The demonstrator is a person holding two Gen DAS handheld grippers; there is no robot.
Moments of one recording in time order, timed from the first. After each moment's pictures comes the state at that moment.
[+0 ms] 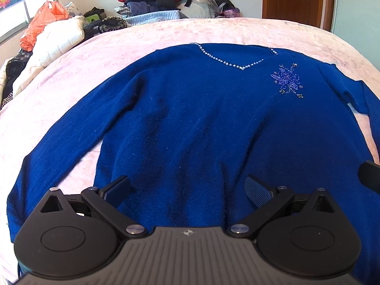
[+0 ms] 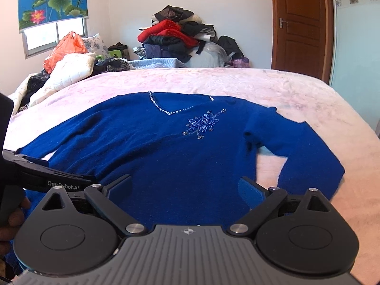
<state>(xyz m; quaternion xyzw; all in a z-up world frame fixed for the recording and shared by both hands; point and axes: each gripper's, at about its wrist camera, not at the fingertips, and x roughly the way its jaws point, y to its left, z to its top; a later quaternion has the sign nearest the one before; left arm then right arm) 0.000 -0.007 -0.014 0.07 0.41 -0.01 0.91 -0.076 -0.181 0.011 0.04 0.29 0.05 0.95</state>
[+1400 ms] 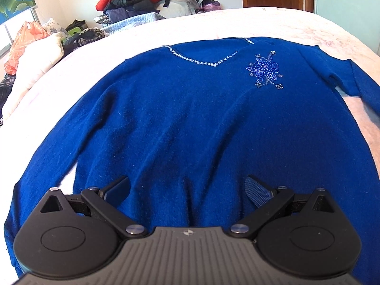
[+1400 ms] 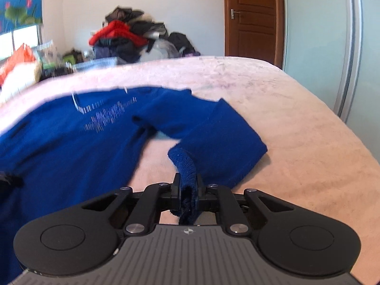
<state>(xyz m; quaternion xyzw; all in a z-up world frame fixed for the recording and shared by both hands) 0.013 -0.045 -0.019 0.13 0.41 -0.04 0.90 -0.066 -0.304 -0.027 0.10 0.28 -0.04 0.95</state>
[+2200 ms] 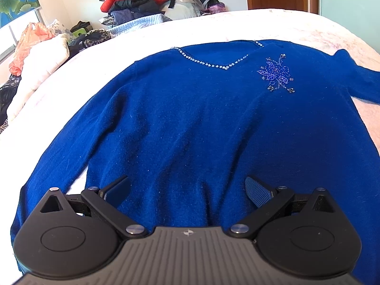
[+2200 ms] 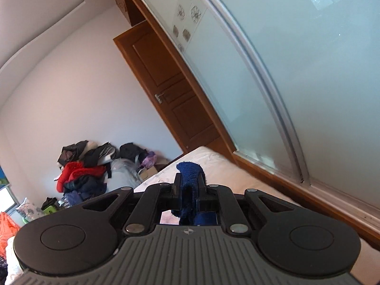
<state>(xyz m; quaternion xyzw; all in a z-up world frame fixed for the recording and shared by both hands) 0.020 -0.033 -0.016 0.13 0.41 -0.03 0.90 -0.072 -0.469 0.061 0.29 0.07 -0.17 0.94</state>
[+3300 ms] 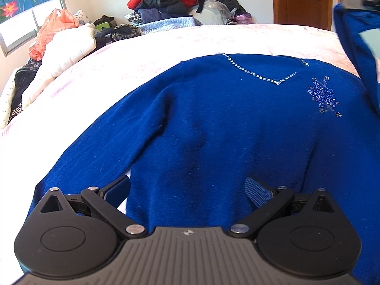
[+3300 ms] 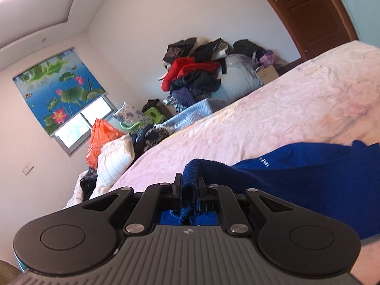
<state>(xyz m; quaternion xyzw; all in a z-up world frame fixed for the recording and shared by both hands) 0.043 0.028 -0.013 0.09 0.39 0.02 0.92 0.094 -0.224 0.071 0.30 0.23 0.16 0.91</state>
